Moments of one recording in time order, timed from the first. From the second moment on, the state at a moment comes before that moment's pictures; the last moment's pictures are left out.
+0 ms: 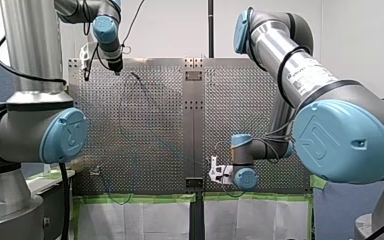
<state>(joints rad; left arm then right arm) -0.08 -1.42 -1.70 -3.41 -1.80 -1.70 2.13 -0.72 1.90 -1.03 1.68 1.65</state>
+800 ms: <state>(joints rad) -0.28 -1.62 -1.59 -3.26 -1.88 -1.47 2.12 -0.72 1.90 -1.02 1.68 1.66</state>
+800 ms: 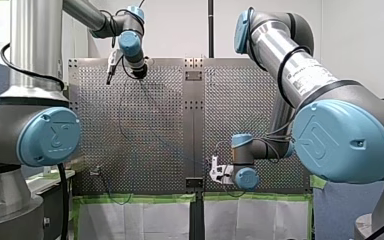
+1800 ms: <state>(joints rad) -0.26 -1.84 -1.51 -3.10 -1.89 -1.27 2.13 -0.72 1.90 -1.03 1.66 1.66</state>
